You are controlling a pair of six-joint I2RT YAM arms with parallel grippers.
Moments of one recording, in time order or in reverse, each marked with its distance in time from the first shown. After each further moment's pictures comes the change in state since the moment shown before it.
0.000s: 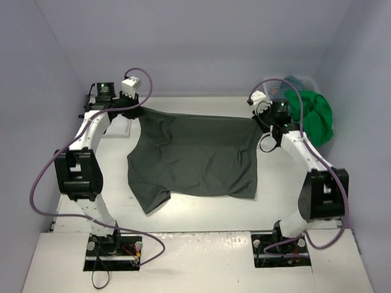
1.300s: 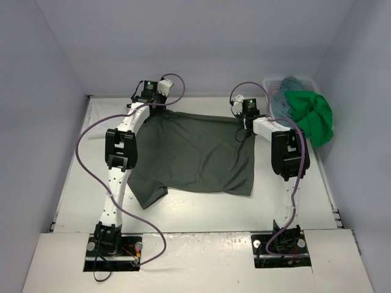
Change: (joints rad) left arm -0.216 0.801 0.798 -0.004 -0.465 0.036; right arm 0.087 0.666 0.372 0.120 0.298 0.048
